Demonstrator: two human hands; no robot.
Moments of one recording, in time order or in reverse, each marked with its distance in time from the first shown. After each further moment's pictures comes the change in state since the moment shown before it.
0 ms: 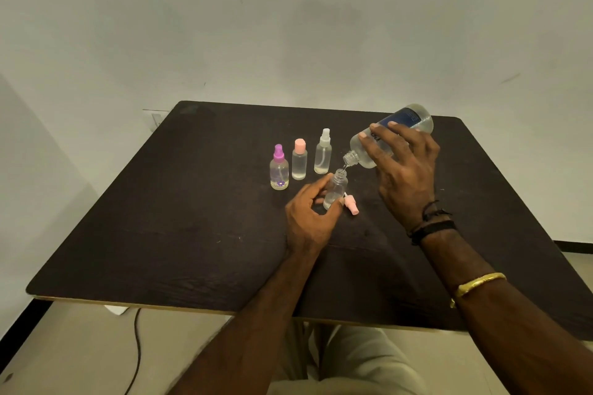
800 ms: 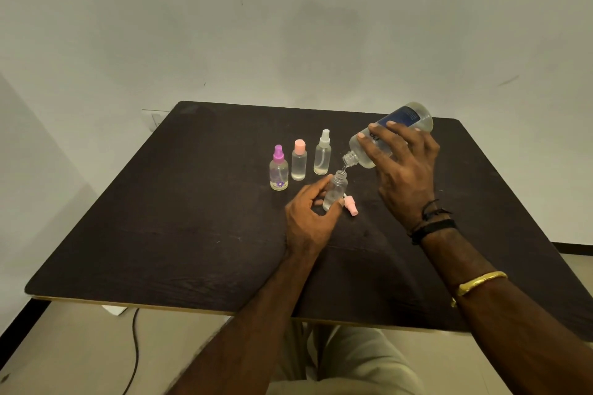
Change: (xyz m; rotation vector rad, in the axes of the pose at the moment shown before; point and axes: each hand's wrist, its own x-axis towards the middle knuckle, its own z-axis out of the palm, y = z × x) left_hand 0.000 0.001 0.000 0.003 -0.001 0.006; right_hand 0.004 0.001 0.000 -0.027 0.000 -0.024
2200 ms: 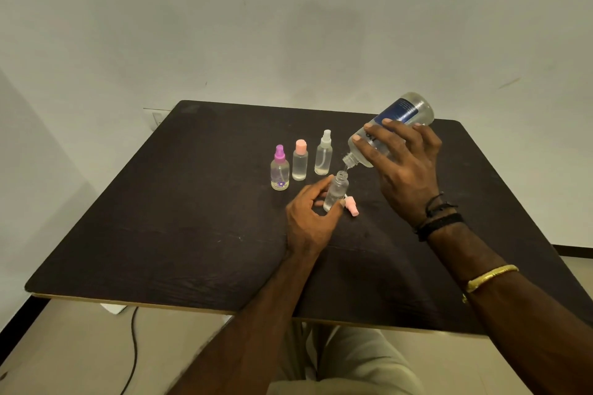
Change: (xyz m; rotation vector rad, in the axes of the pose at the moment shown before) left_hand 0.000 0.000 -0.001 -0.026 0.011 -0.003; right_hand 0.009 0.004 -0.006 -0.010 0.037 -0.145
